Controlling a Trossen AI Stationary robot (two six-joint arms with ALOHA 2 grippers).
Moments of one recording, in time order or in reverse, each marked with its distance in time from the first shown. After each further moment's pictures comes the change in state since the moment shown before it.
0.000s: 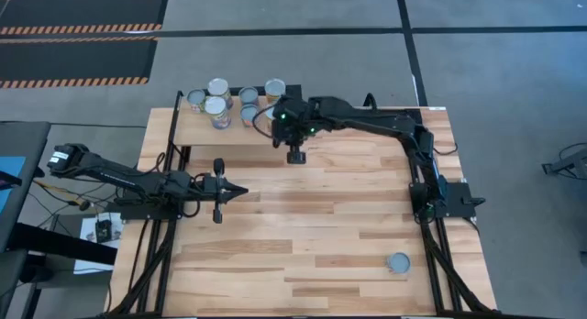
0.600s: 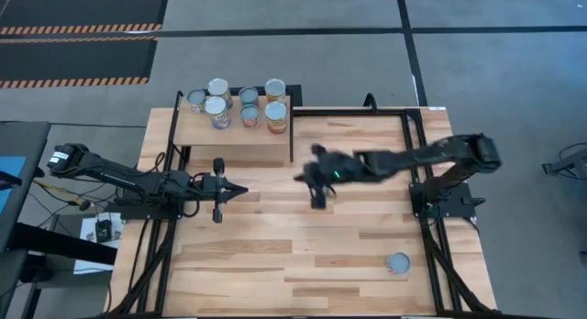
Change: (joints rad) left arm 0.000 0.000 0.000 0.024 -0.001 0.004; right arm 0.289 -0.542 -0.981 0.851 0.128 0.293
